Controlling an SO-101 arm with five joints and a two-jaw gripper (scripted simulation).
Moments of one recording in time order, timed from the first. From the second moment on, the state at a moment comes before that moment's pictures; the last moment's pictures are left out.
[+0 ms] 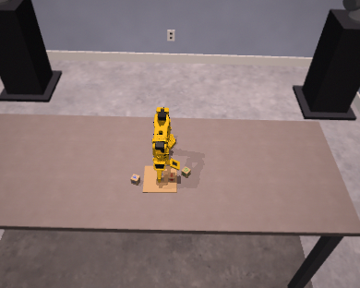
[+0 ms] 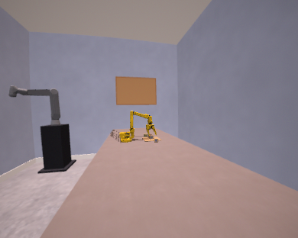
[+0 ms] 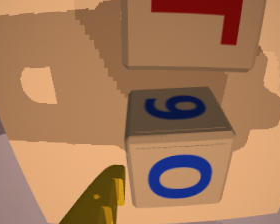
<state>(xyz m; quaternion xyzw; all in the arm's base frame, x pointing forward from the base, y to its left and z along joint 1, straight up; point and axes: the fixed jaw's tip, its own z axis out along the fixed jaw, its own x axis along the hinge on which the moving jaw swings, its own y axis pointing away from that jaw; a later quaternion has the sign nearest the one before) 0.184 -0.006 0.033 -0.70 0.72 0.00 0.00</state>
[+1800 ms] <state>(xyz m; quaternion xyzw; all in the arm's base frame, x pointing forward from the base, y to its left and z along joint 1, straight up) 0.188 -0.006 0.112 -0.69 0.71 -0.08 0.08</state>
